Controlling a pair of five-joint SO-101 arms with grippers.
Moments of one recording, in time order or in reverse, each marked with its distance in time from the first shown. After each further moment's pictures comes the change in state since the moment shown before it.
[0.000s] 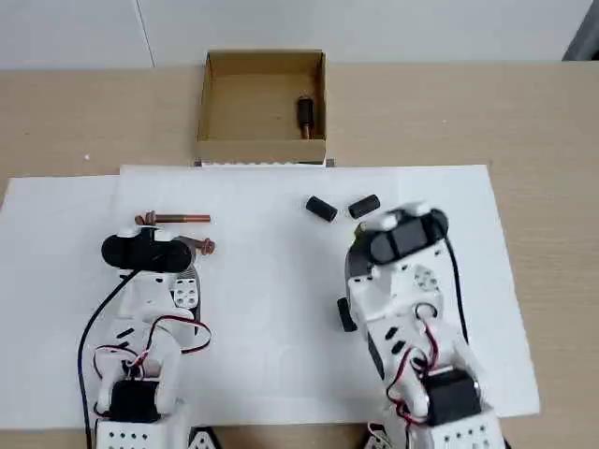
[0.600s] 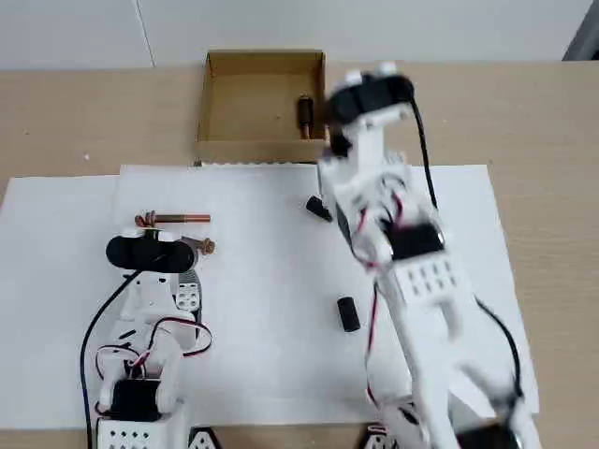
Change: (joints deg) left arm 0.0 0.0 1.1 2.0 0.0; right arm -0.1 61.3 -42.7 -19.6 0.0
